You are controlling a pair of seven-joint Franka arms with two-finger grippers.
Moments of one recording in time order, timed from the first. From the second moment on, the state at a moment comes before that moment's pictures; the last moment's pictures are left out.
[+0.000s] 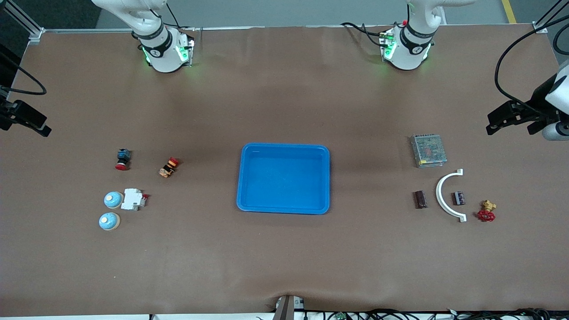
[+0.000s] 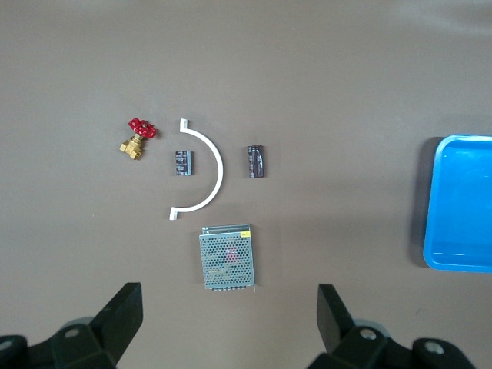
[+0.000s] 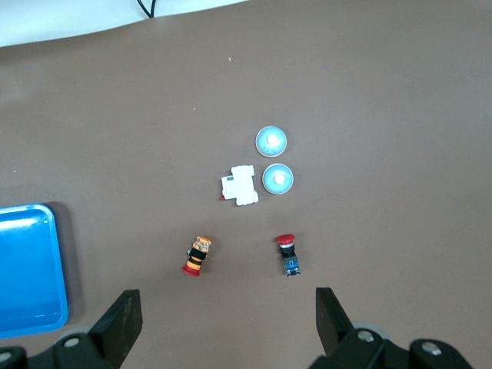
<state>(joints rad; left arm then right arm) -0.04 0.04 -0.01 -1.55 0.00 1.64 -0.04 -0.06 0.00 0.01 -1.53 -0.02 1.65 0.13</state>
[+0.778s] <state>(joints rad) -0.04 0.04 -0.01 -1.55 0.00 1.64 -0.04 -0.06 0.00 0.01 -1.46 -0.02 1.66 0.09</state>
